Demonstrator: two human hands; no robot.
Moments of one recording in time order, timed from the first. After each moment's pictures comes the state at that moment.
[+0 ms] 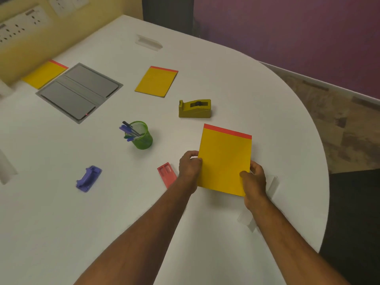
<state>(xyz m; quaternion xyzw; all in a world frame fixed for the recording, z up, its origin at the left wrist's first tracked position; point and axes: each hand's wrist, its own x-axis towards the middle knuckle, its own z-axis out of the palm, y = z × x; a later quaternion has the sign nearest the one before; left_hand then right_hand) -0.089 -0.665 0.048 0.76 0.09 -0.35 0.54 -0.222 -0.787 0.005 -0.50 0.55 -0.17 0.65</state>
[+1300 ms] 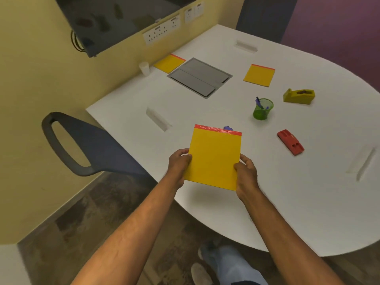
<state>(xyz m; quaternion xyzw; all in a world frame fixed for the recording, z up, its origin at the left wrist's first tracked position) -0.032 0.000 0.183 0.73 0.10 -0.29 0.61 -0.148 -0.170 0.158 -0.50 0.47 -0.11 0.72</state>
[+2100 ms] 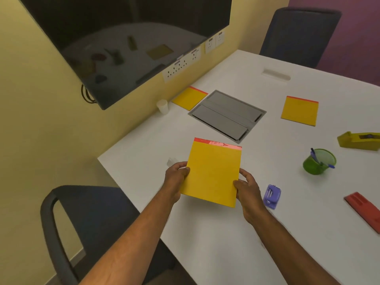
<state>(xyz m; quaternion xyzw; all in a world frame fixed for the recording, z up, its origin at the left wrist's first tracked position) 0.301 0.015 0.164 0.73 0.11 -0.28 0.61 0.162 -0.165 0.136 -0.54 0.40 -0.08 0.73</state>
